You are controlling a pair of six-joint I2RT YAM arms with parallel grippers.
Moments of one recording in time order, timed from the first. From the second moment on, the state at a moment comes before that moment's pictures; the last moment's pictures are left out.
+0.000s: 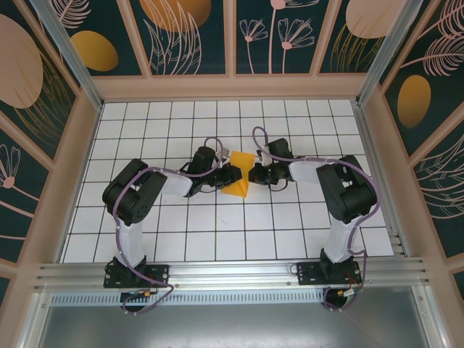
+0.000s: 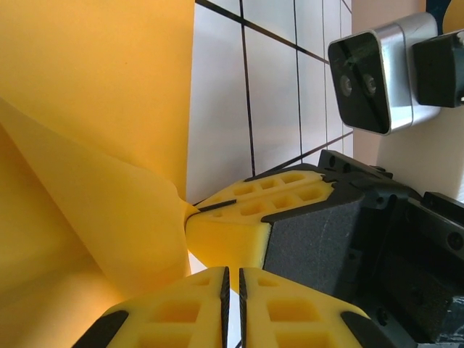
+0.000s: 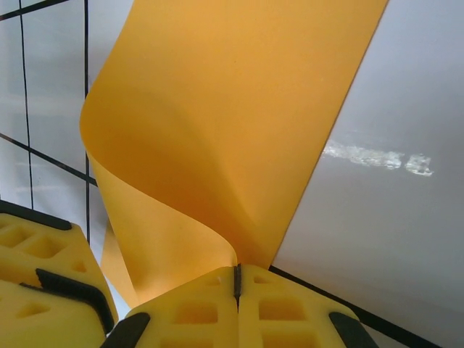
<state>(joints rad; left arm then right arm) -0.60 1.96 0.90 0.49 0.59 -1.00 0.44 1.86 0.96 -0.10 -0.52 0.49</state>
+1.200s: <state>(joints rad) -0.60 1.96 0.92 0.41 0.57 -0.98 0.44 1.88 0.98 -0.11 -0.50 0.47</state>
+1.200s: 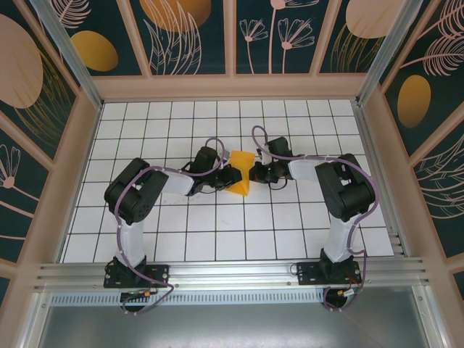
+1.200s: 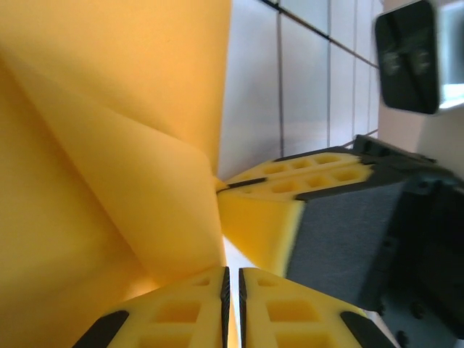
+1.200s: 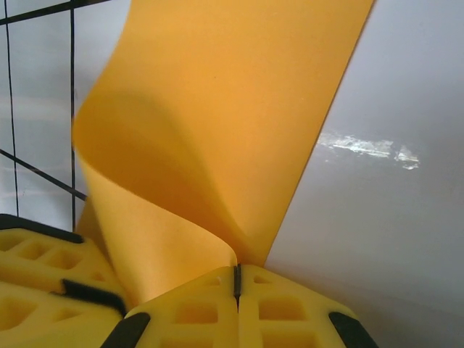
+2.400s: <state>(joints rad) -0.60 1.99 0.95 0.36 0.52 -0.95 0.44 1.90 1.01 -0.12 -0.52 0.46</state>
